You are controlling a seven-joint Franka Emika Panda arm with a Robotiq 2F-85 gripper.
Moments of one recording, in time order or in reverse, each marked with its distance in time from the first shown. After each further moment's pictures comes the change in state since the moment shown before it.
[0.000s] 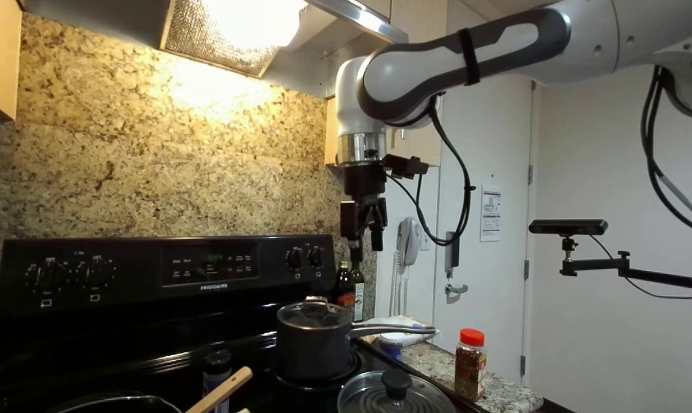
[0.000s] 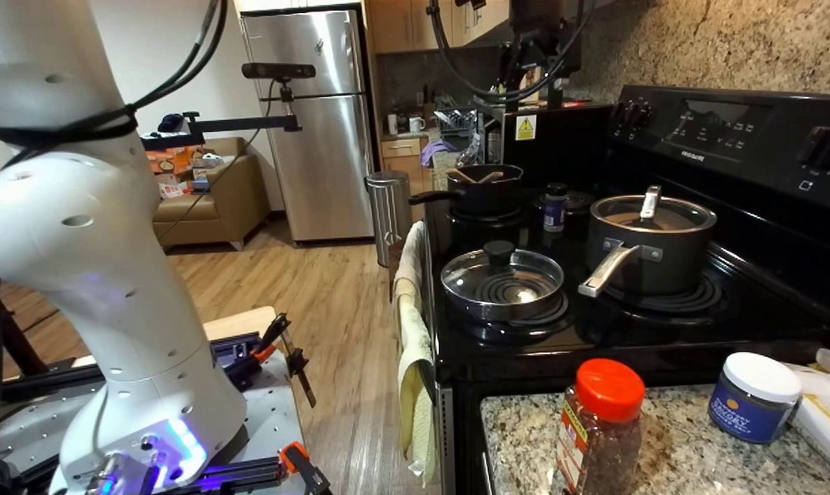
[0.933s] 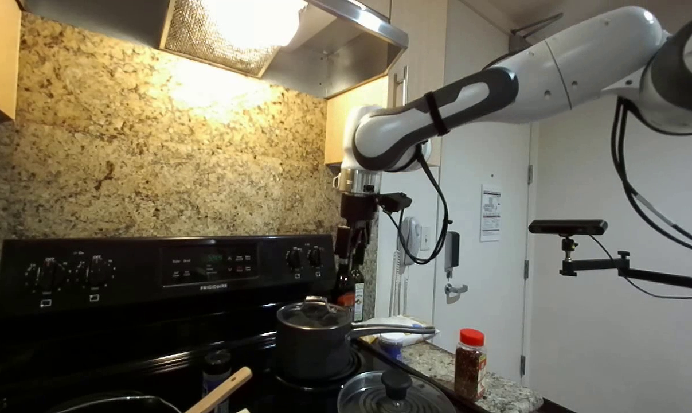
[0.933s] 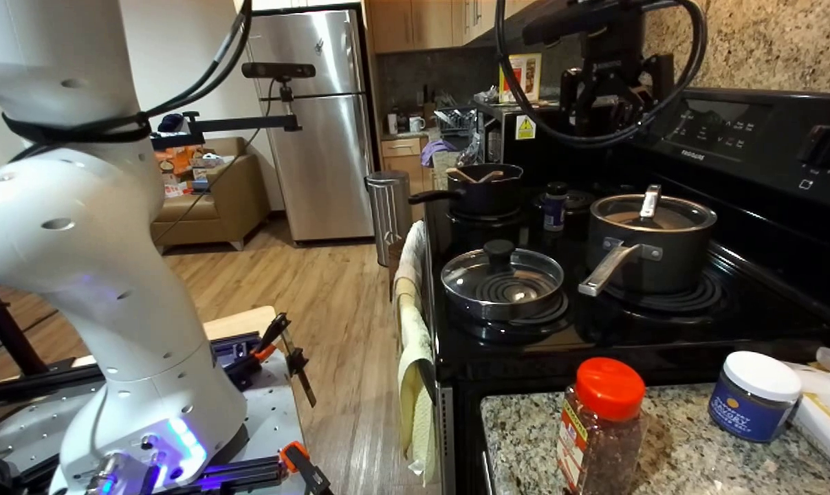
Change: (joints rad) arm -0.096 0.134 -0.061 0.010 0.042 0.297 -0.262
